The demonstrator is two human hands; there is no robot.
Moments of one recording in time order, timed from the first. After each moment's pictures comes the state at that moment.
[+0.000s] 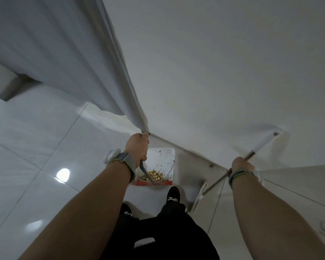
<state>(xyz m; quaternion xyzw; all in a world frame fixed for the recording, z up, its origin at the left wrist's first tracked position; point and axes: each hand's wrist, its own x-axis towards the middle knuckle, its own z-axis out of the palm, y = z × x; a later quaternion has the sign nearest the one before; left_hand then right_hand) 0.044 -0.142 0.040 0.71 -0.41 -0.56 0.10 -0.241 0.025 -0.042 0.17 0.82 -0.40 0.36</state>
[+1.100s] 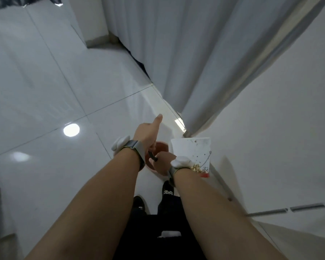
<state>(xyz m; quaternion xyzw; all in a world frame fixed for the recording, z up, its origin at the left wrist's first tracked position) 0.372 -0.075 0.090 0.70 -0.28 -0.59 0.29 0.269 -0.041 0.028 -0.68 0.61 0.16 0.37</state>
